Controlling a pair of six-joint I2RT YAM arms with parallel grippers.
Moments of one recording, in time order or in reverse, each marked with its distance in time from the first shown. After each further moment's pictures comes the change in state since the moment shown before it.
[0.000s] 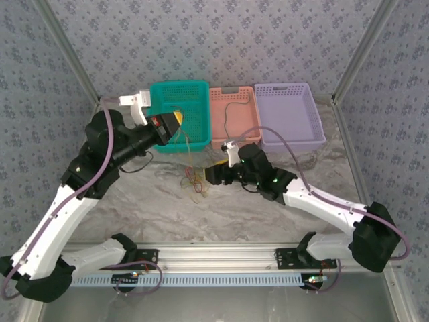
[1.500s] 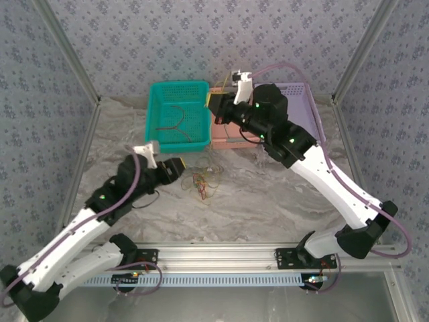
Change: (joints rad) left arm -0.081 -0.230 -0.712 0.088 -0.179 -0.172; right arm -0.140 0.146 0.742 -0.302 0.124 0.072
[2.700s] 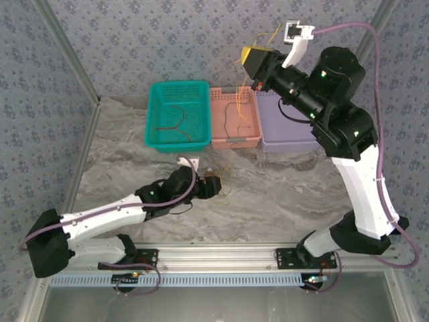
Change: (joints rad) left arm -0.316 0.401 0.035 0.288 -0.164 0.052; right arm -0.118 0.067 0.649 -0.369 -0.027 -0.019
